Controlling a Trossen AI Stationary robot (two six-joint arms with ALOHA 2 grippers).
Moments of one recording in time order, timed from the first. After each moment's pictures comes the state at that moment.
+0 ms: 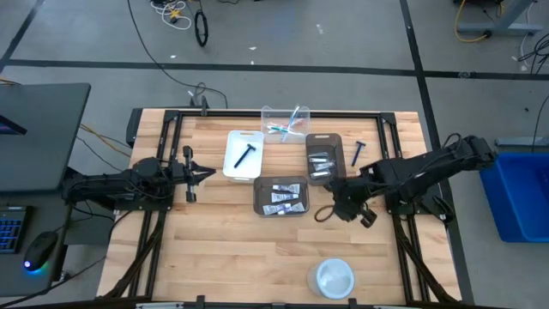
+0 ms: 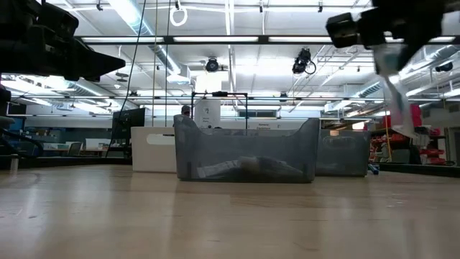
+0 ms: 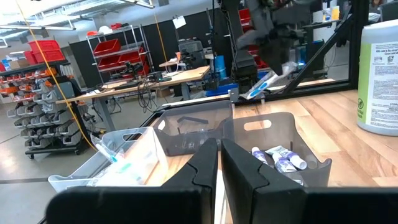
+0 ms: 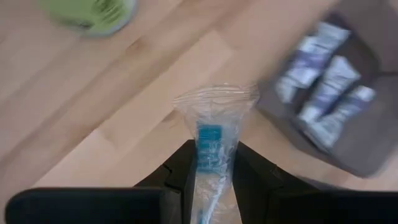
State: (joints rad) left arm 0.08 0.01 0.01 0.06 -0.09 0.19; right arm 0.24 1.27 1.03 -0.93 -0.11 -0.57
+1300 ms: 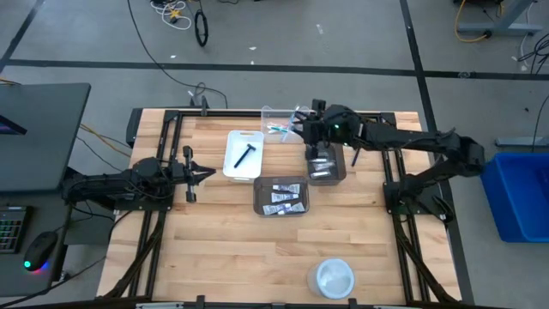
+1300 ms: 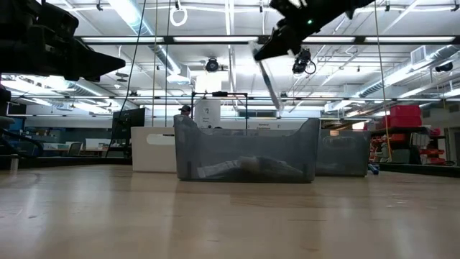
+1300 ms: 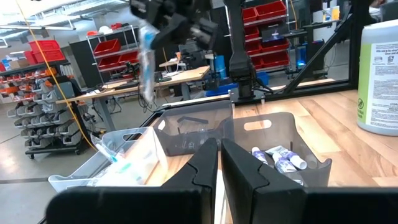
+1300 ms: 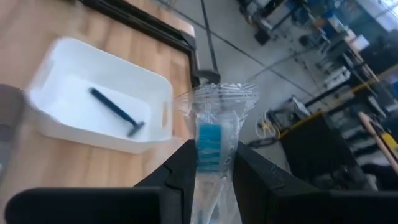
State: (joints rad) left arm 0.08 0.01 0.01 0.06 -0.09 0.19; right arm -0.28 1.38 1.11 -0.16 0.17 -0.62
